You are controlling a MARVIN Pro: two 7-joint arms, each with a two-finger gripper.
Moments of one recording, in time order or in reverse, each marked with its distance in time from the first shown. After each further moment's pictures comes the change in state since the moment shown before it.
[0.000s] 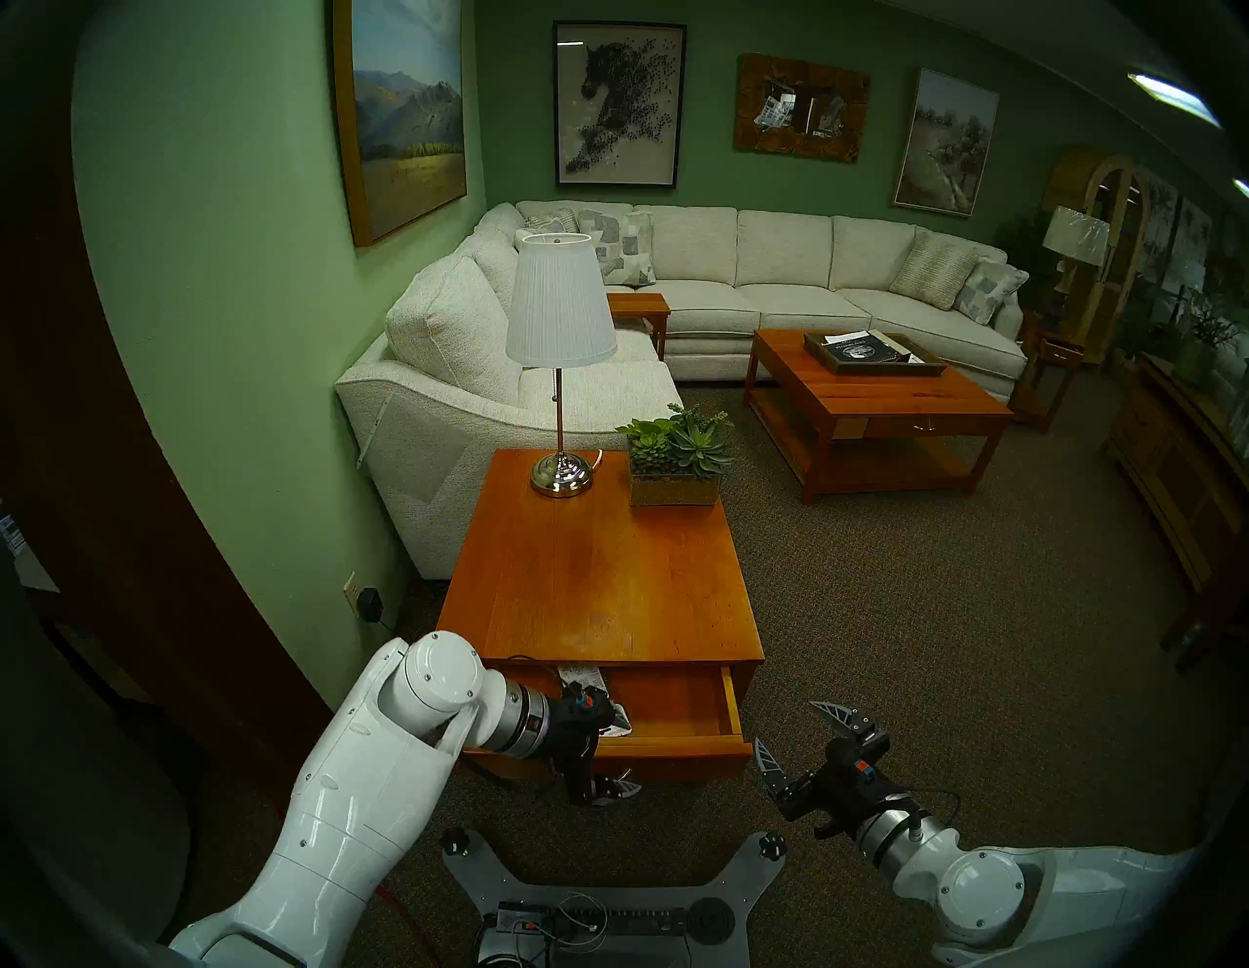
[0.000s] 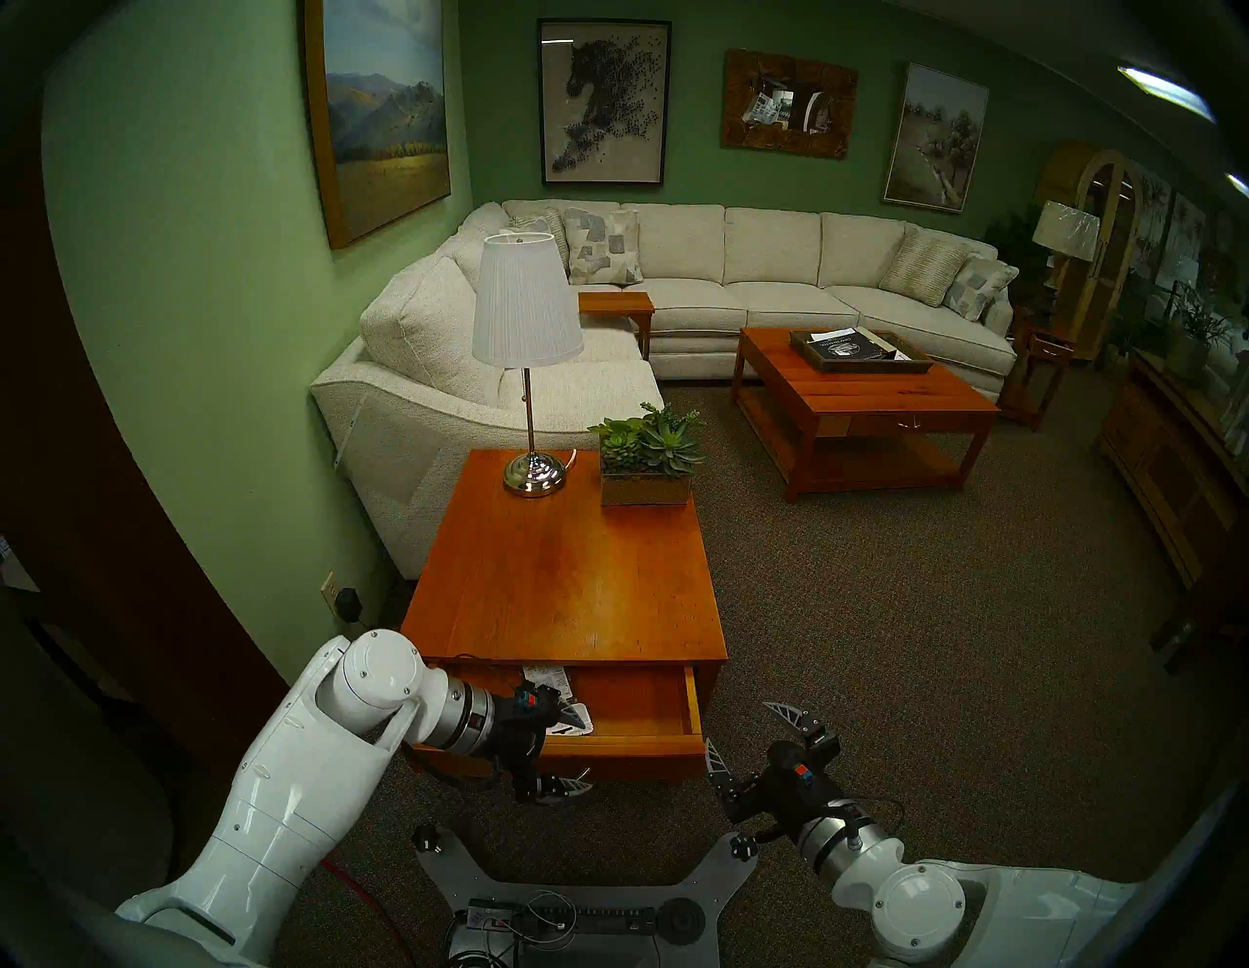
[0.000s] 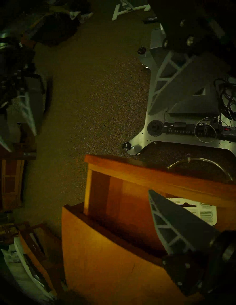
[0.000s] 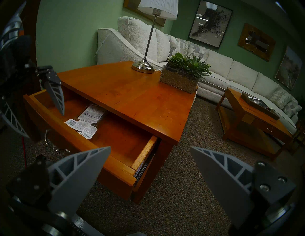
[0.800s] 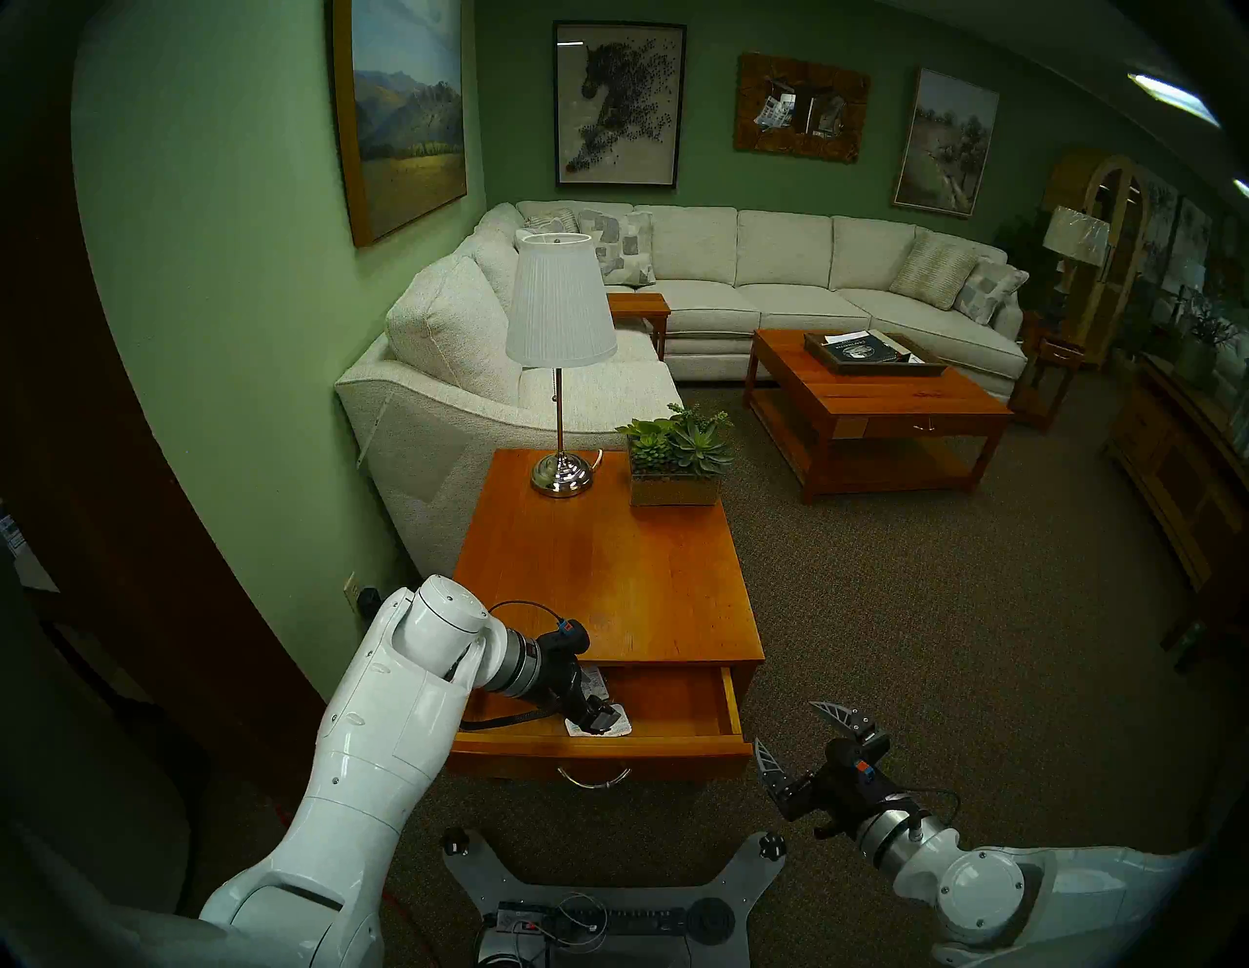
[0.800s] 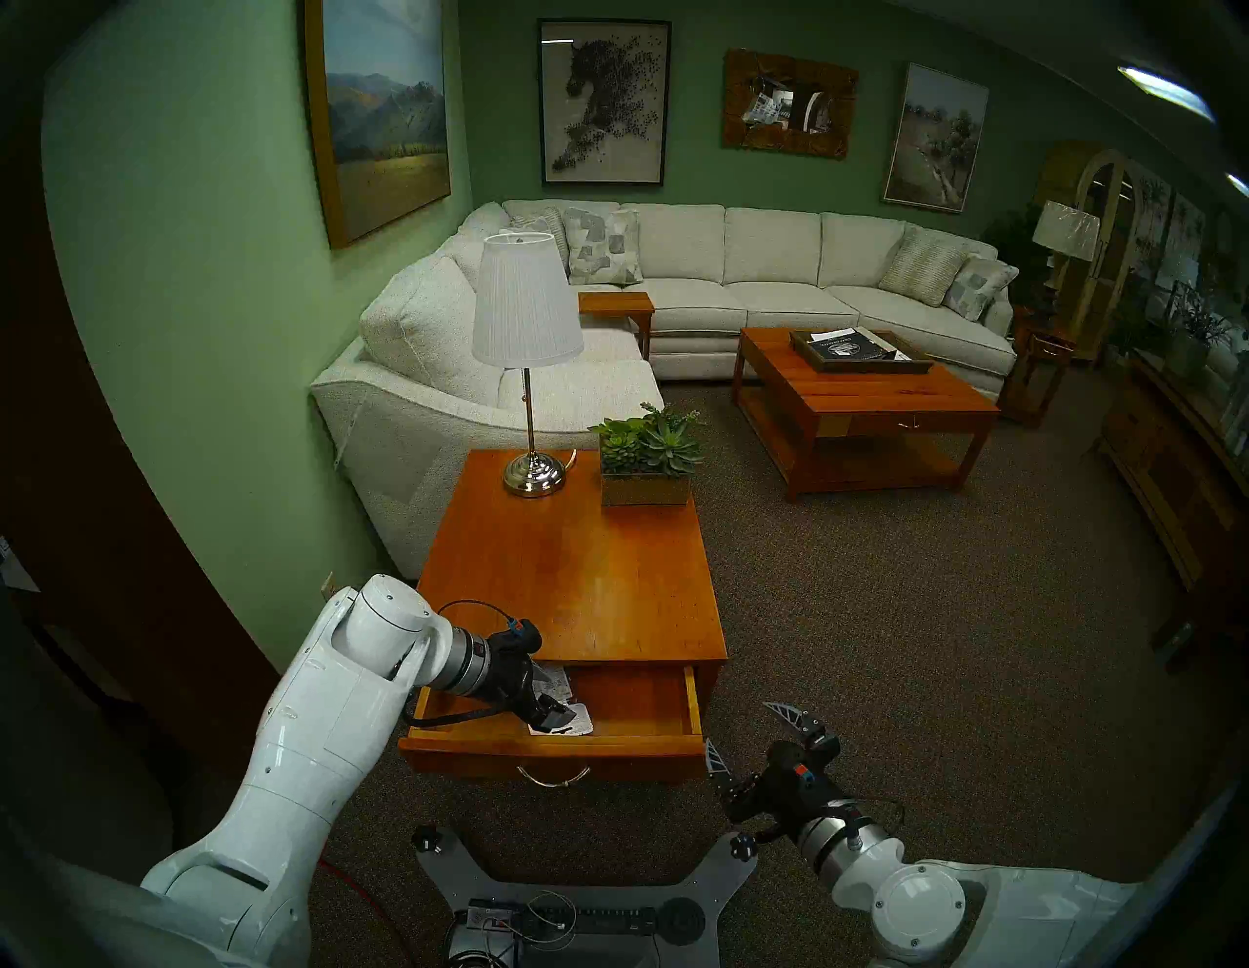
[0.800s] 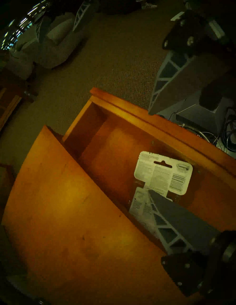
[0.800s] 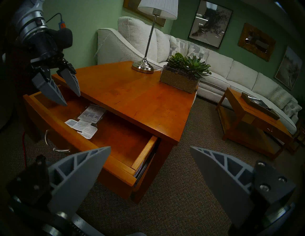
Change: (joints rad) left arm -0.182 -0.117 -0.074 0.236 0.130 0.433 0.154; right arm 0.000 0.000 0.000 0.000 0.000 0.000 0.000
